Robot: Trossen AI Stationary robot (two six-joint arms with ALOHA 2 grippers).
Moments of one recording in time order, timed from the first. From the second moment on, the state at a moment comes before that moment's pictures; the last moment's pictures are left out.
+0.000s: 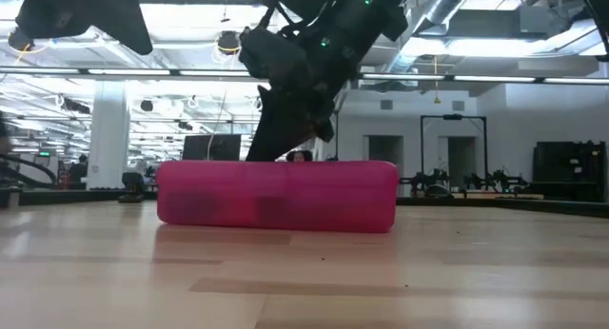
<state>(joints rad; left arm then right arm) -0.58 1.30 1.04 -0.93 -0.58 -1.57 0.14 2.10 1.47 -0.38 0.06 0.36</state>
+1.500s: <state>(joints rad) -0.66 0.36 0.65 -0.71 -0.92 -0.88 0.47 0.13 0.58 -0.82 0.70 0.69</state>
